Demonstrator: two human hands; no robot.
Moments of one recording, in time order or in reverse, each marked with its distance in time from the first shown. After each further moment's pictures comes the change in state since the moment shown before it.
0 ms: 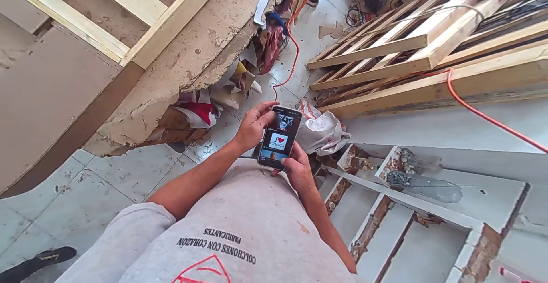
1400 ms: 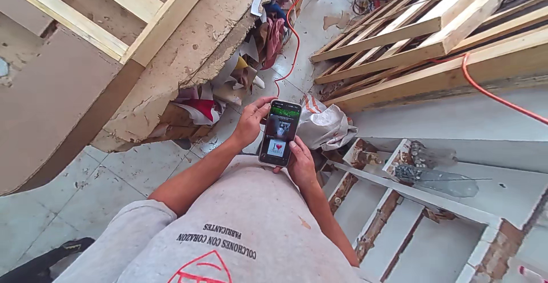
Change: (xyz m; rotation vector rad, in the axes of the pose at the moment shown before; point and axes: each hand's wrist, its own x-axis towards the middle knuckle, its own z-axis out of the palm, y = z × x) left_hand -0.005 -0.003 0.006 0.048 0.002 -0.003; right_hand -0.006 0.001 -0.007 0.175 -0.013 -0.002
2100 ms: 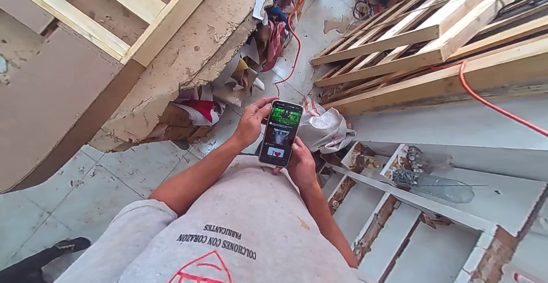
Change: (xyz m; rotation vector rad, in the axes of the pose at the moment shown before) left_hand 0.007 0.002 0.001 -0.010 0.008 0.021; right_hand 0.007 -0.004 -0.005 0.047 -0.040 -0.002
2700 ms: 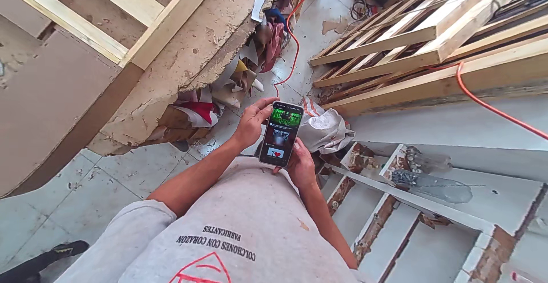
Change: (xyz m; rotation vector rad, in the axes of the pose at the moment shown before) left_hand 0.006 0.003 -0.001 0.015 -0.012 0.018; right_hand 0.004 0.000 0.001 -0.036 0.033 -0.017
